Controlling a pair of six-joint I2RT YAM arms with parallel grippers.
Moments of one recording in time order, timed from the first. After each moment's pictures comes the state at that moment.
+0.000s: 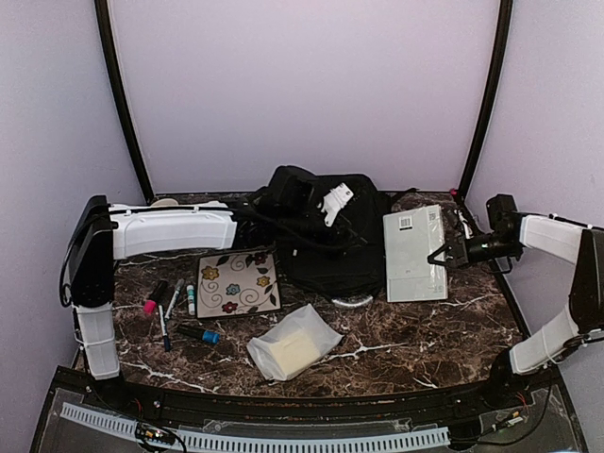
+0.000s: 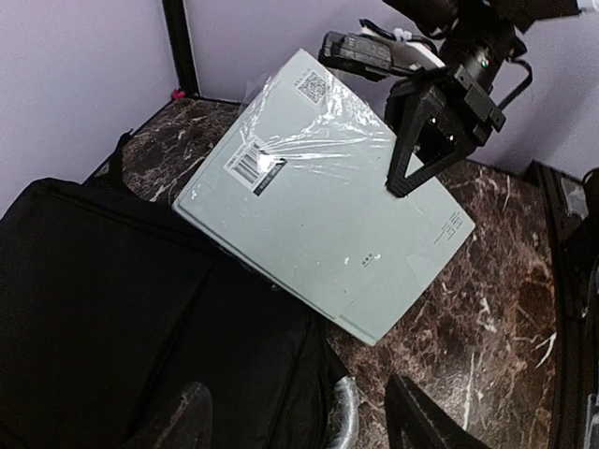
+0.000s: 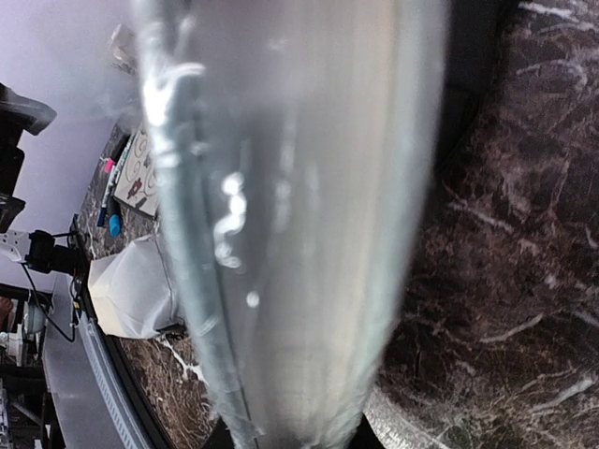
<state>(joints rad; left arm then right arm) -0.92 1.93 1.56 -0.08 0.20 0.07 -0.07 1.41 0.90 -0.62 -0.91 -0.23</state>
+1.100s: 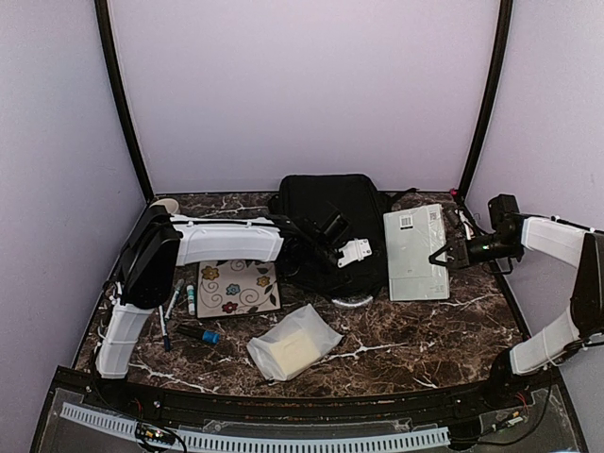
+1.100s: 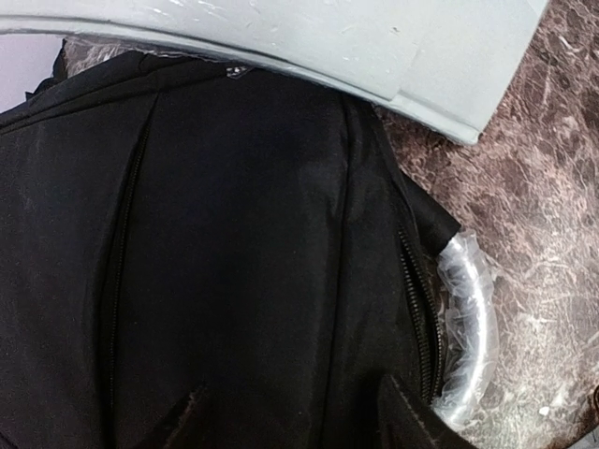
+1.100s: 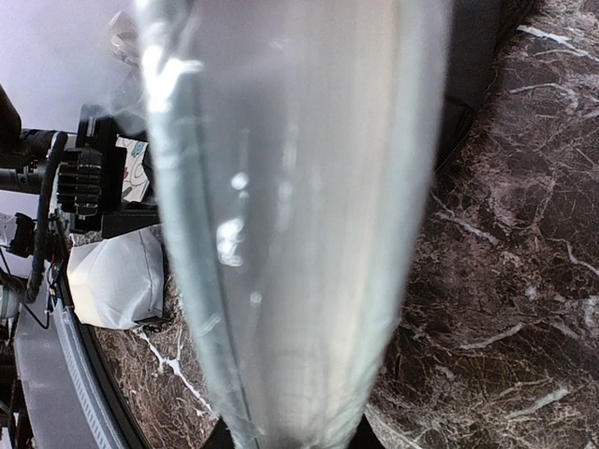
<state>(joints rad) -0.97 2.26 1.83 -0.44 -0.02 0.50 -0.08 1.38 0.87 -0.61 -0.88 -0.31</state>
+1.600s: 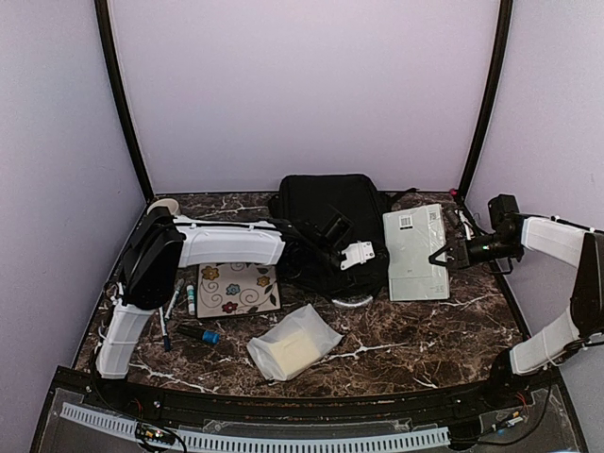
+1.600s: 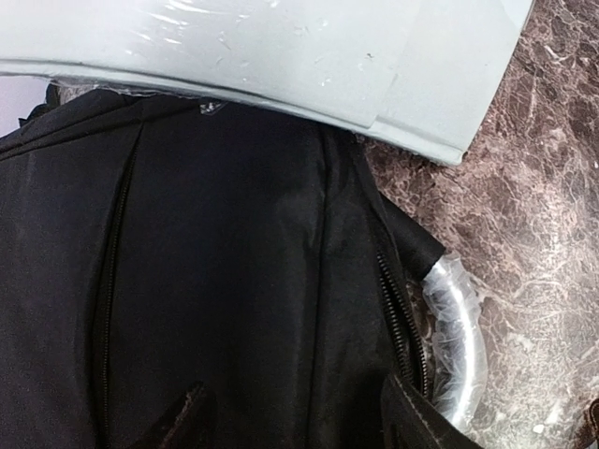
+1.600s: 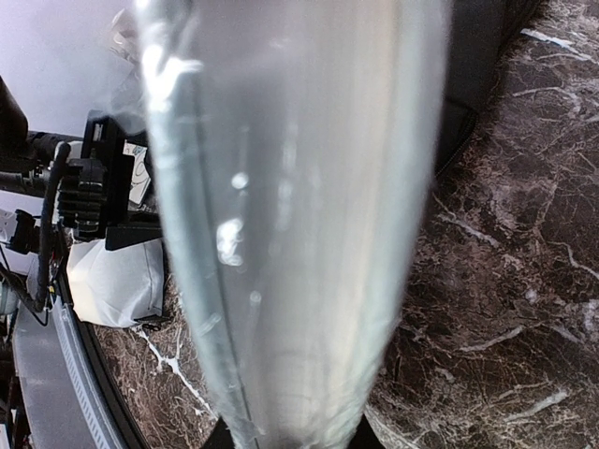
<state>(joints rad) -0.98 2.27 1.82 -0.38 0.01 0.52 -0.08 1.38 0.87 -0.61 -0.88 -0.33</state>
